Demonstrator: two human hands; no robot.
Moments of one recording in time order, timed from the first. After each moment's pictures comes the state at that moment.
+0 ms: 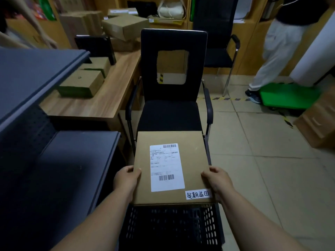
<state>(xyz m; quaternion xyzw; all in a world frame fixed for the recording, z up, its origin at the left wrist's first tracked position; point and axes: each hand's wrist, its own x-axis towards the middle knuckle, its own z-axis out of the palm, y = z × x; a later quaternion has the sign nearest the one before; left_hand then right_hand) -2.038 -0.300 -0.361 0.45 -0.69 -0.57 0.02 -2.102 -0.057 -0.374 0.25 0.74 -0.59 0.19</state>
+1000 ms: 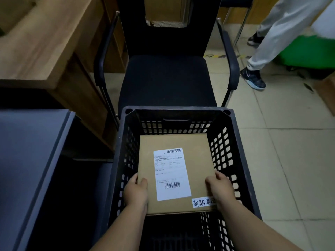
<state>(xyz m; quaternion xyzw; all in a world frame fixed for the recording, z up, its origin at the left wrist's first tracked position) -2.130 -0.295 -0.606 0.53 -0.63 -0.57 -0.04 -2.182 -0.089 -0.602 0.33 0.78 -0.48 0.23</state>
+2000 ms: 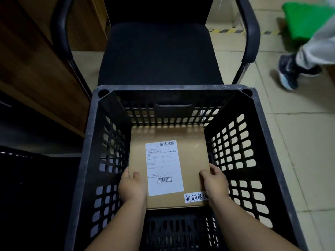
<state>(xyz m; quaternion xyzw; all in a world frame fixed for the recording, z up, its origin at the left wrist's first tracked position) -2.175 -0.299 -0.712 0.55 -0.68 -0.48 -0.05 -2.211 -0.110 -0.703 0.38 0.77 -0.48 0.19</state>
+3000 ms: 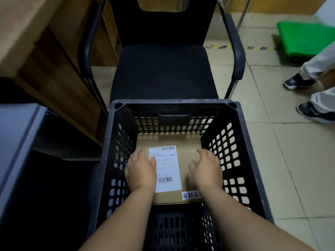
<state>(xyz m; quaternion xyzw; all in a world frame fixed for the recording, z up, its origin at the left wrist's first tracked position) -2.194 -0.290 -0.629 0.34 -0.89 -0.28 -0.07 -2.224 -0.134 -0.623 0.11 0.95 -0.23 0.15</state>
